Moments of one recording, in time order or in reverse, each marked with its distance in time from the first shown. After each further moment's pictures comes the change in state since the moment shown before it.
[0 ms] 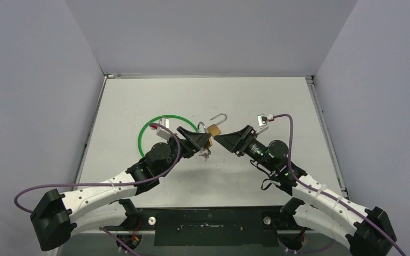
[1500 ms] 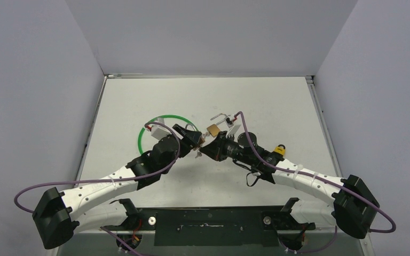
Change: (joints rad) left arm 0.012 0.035 0.116 -0.386 -0.193 -0.091; right arm 0.129 0.308 0.204 -0.207 0.020 -0.421
